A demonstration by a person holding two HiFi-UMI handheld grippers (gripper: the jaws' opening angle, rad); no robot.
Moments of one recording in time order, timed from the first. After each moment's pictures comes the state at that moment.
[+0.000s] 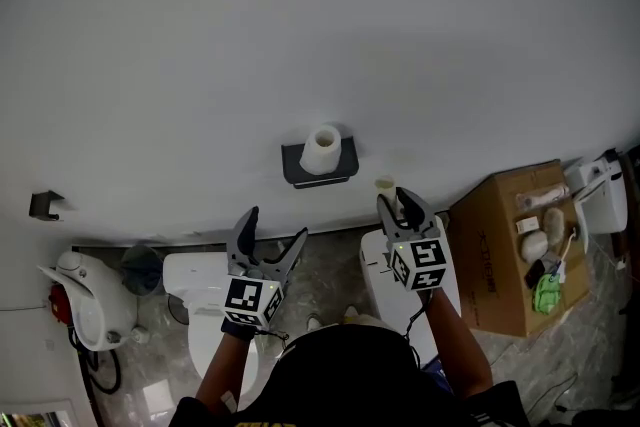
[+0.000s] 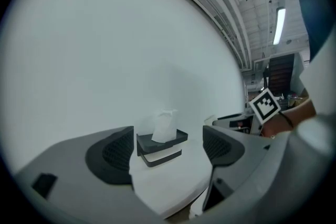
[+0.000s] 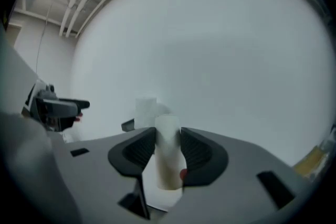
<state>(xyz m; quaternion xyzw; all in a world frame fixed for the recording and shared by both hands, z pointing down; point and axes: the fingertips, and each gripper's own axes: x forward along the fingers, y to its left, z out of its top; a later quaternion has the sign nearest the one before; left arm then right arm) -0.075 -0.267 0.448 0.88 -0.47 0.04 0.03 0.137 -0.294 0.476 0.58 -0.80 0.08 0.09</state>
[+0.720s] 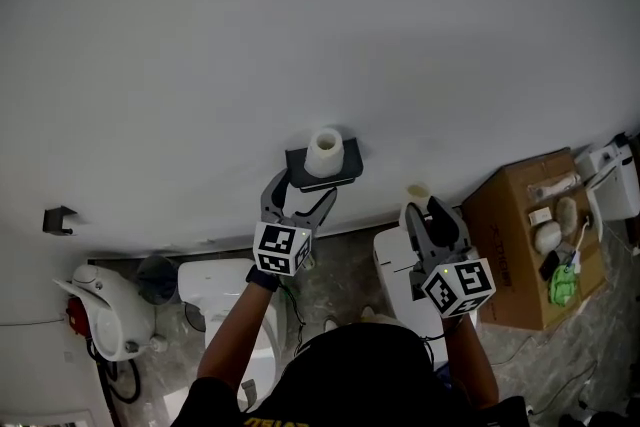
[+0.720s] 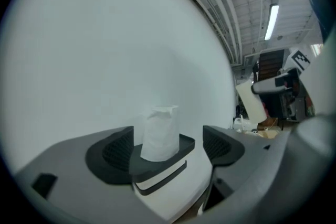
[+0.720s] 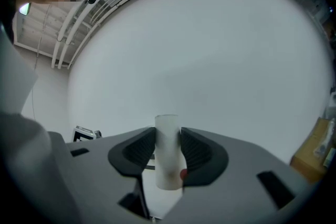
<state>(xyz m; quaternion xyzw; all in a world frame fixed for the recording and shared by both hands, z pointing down) -0.013 -0.354 0.467 0.91 -0.42 0.06 0.01 0.165 -0.245 0.411 0.60 -0.79 0.12 -0.05</state>
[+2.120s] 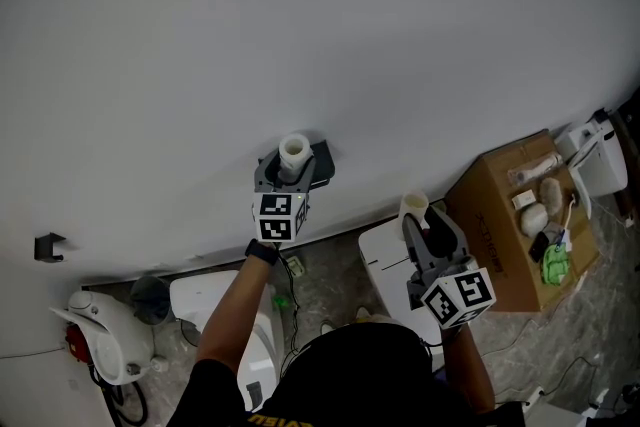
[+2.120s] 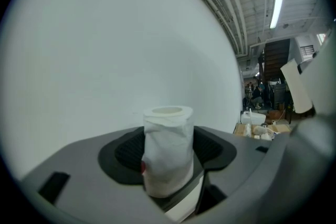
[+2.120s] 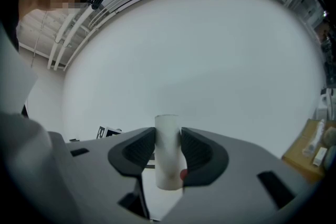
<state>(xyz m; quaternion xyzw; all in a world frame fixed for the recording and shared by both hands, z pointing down) 0.026 -0.412 0.470 0.89 -0.44 0.11 0.01 0.193 -0.199 0.398 0.62 -0.77 0.11 -0.06</state>
